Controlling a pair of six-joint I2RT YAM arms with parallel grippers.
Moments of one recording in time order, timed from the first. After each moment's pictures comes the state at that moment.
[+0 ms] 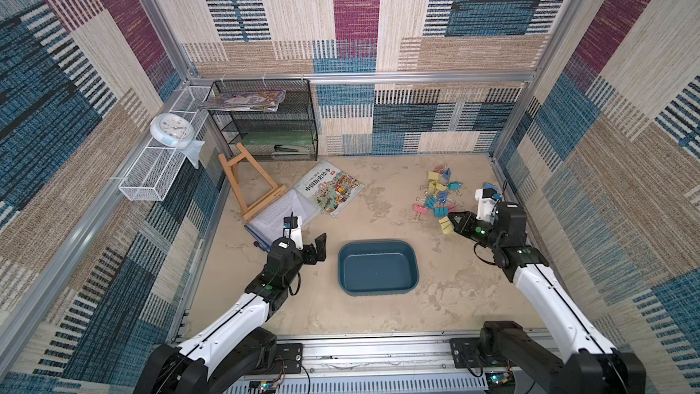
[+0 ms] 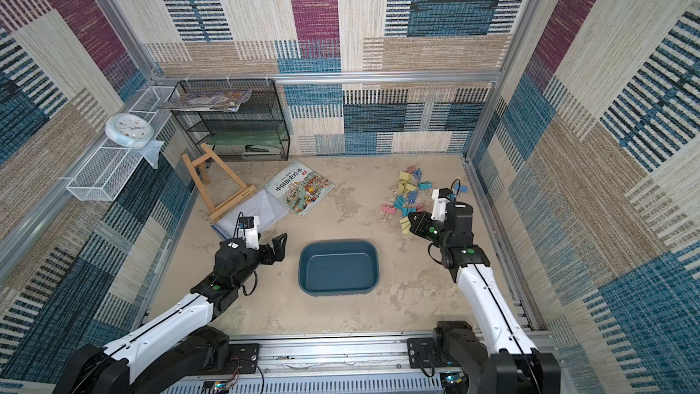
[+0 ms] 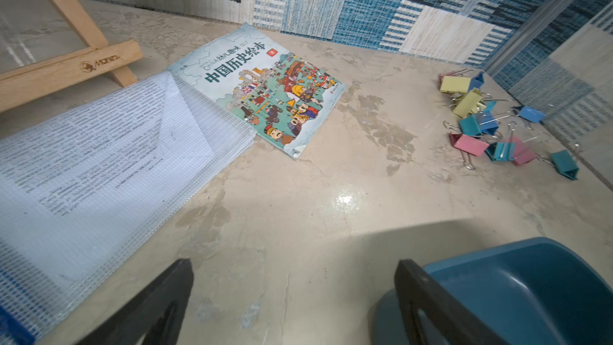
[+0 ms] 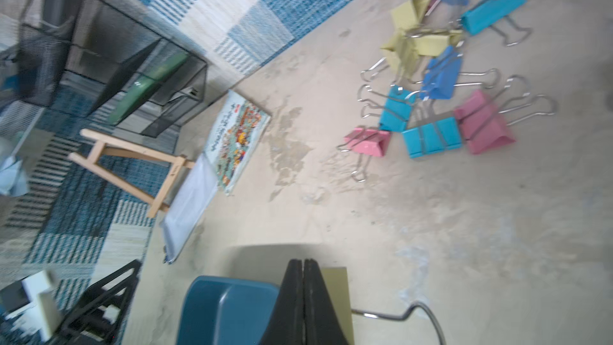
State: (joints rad) left arm -0.37 0.96 0.29 0.30 -0.02 -0.29; right arm 0.11 0.92 0.63 -0.16 -0.40 0.62
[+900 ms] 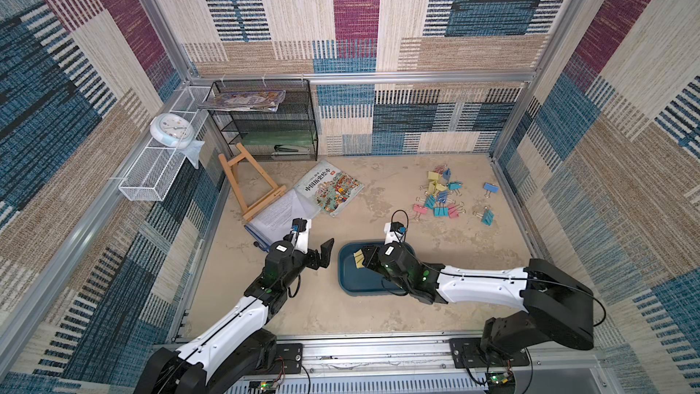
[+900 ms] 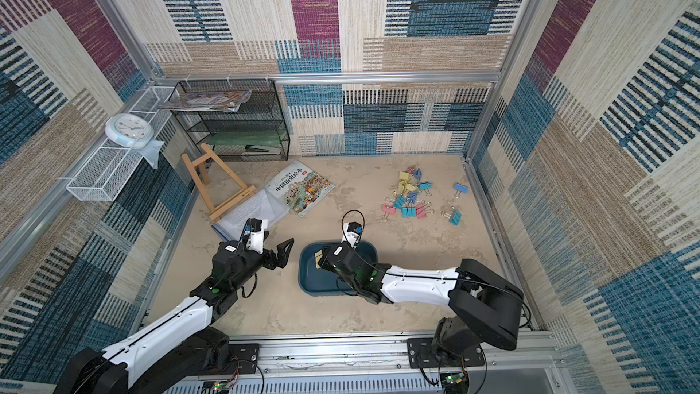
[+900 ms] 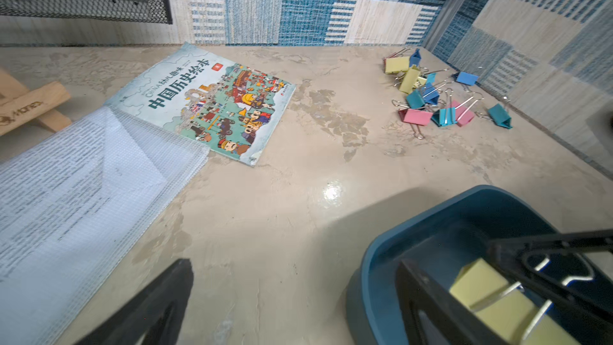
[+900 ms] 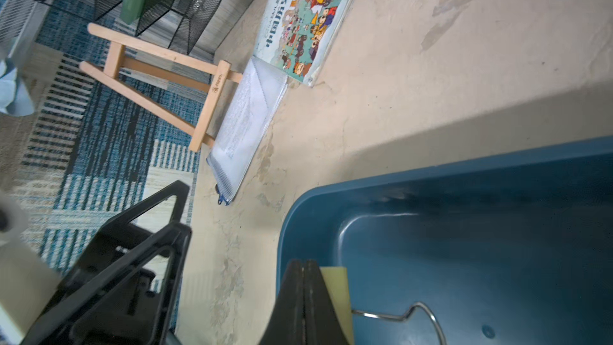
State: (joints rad) left arm -0.37 0.94 0.28 0.32 0.07 -0.16; right arm 1.08 1.53 0.71 0.29 0.39 1.19
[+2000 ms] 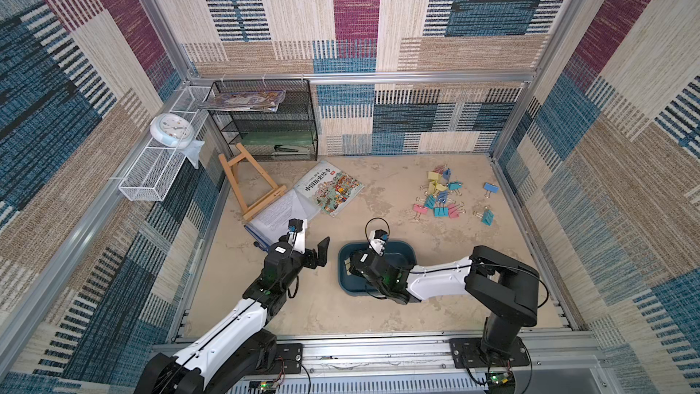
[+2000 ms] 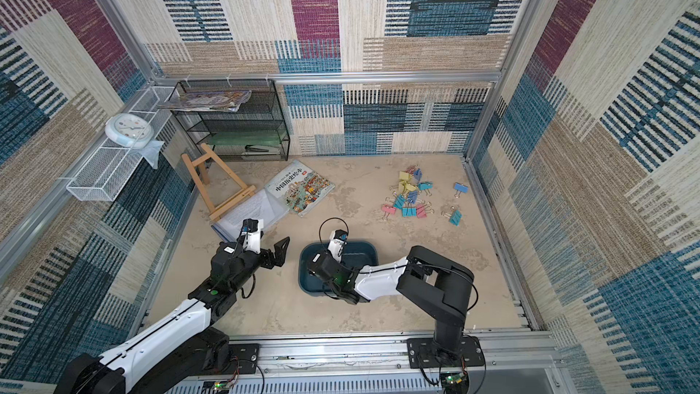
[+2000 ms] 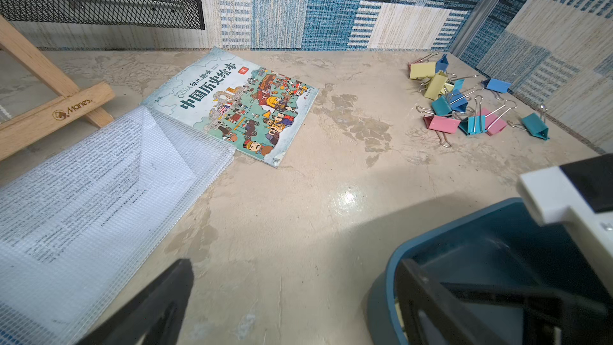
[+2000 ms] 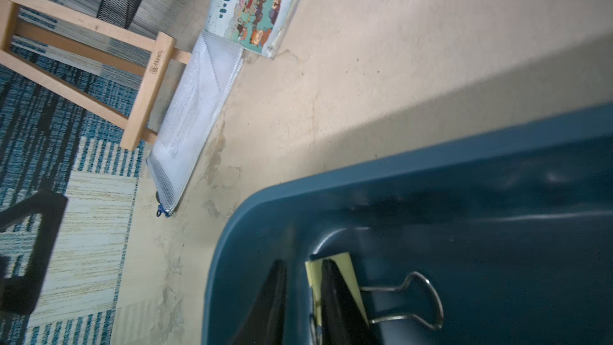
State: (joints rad) left arm -0.37 0.91 0.27 0.32 0.02 -0.16; right arm 1.13 1.76 0.81 0.33 0.46 1.19
